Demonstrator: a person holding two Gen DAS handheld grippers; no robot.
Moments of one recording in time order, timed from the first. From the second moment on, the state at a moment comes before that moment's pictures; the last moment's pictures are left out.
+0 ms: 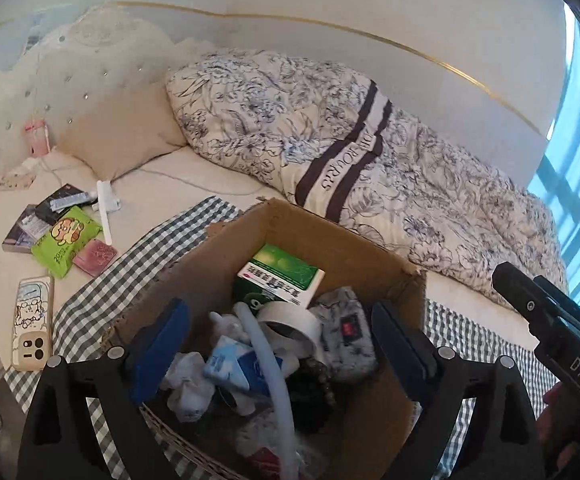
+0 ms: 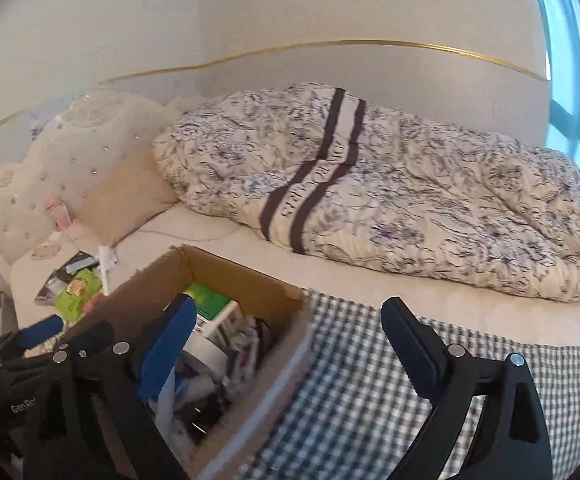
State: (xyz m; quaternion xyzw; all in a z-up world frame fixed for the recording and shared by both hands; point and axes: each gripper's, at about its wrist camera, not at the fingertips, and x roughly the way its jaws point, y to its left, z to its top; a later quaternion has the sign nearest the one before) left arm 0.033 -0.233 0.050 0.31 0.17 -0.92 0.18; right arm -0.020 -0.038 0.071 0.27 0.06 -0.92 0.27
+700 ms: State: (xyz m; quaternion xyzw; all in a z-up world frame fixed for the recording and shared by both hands) left arm 0.054 -0.120 0.071 0.32 0.09 -0.94 0.11; right arm 0.037 0.108 0.077 0.30 0.01 -0.94 0.15
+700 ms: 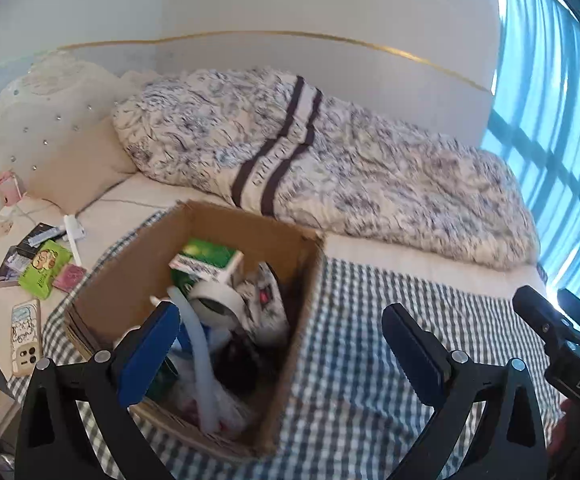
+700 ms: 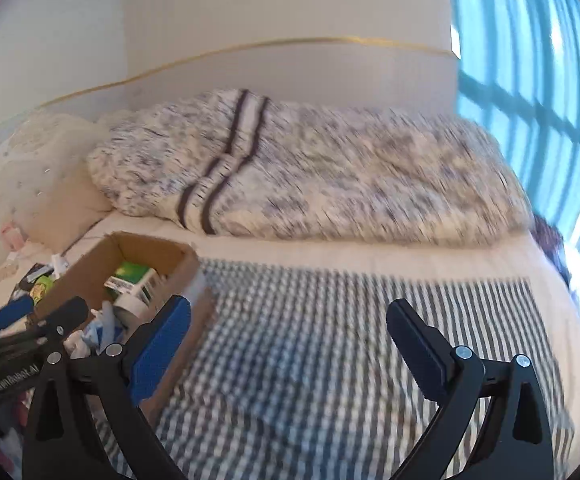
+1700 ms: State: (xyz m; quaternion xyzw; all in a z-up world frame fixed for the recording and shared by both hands) left arm 0.049 -0.056 0.055 0.38 0.07 -0.92 0.06; right arm 0.044 0.154 0.035 0.38 0.02 -0.92 0.10
